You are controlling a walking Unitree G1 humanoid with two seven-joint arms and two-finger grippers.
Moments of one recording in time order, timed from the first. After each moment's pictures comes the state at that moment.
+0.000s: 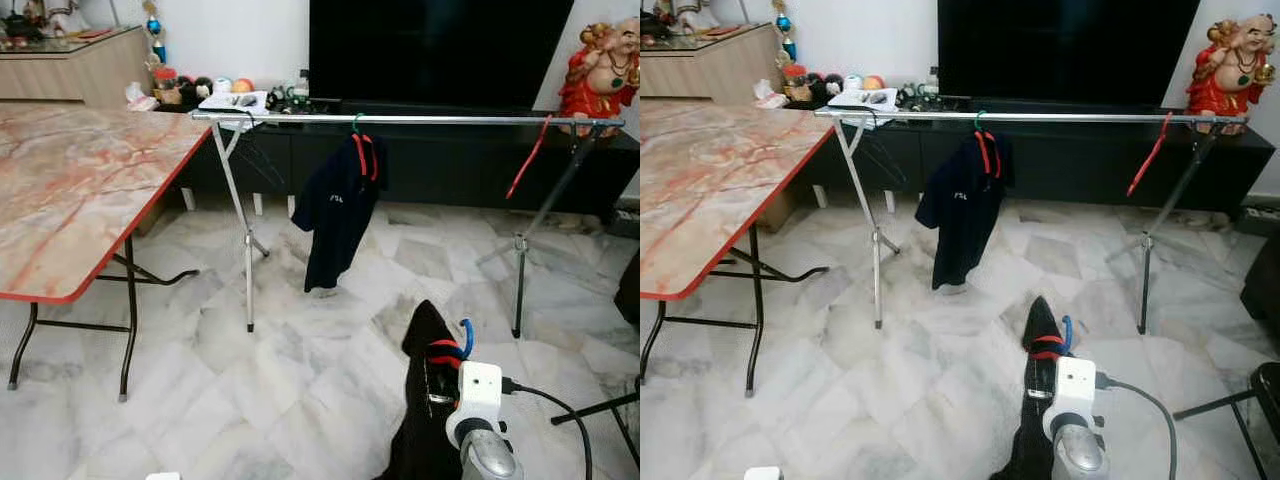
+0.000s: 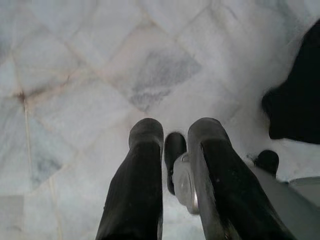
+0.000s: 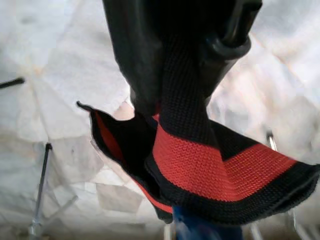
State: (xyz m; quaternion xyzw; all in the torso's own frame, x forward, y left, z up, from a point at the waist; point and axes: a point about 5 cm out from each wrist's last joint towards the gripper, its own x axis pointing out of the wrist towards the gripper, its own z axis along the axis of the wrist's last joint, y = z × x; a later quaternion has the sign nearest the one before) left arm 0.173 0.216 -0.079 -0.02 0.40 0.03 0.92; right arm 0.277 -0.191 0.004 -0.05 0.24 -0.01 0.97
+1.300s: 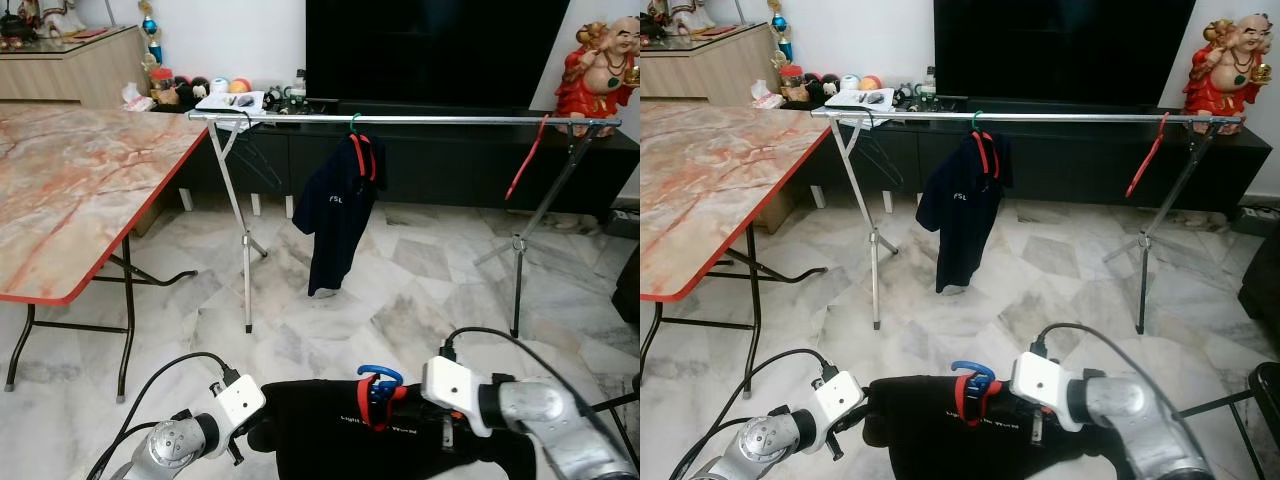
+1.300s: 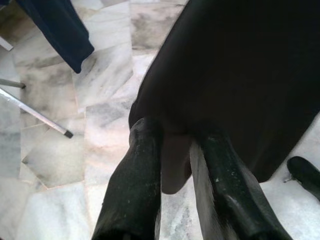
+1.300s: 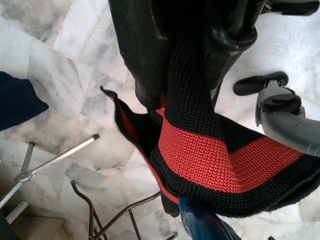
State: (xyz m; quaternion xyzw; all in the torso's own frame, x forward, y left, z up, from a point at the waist) left arm 0.274 0.169 0.005 0.25 0.17 -0.35 0.89; right arm 0.281 -0.194 0.089 -0.29 0.17 0.55 0.76
